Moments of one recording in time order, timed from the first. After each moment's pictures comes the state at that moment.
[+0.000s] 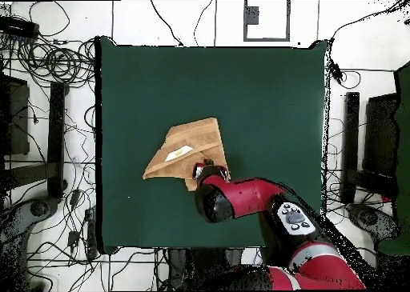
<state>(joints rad) -0.38 -0.47 0.15 1.84 -0.60 -0.09 2.18</state>
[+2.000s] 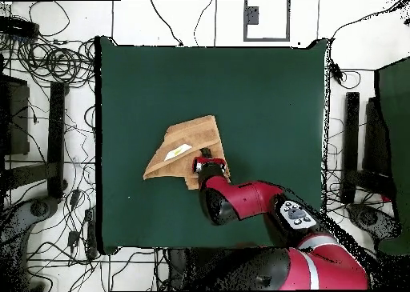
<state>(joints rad) -0.42 -0.39 0.16 1.82 -0.67 -0.37 2.18</state>
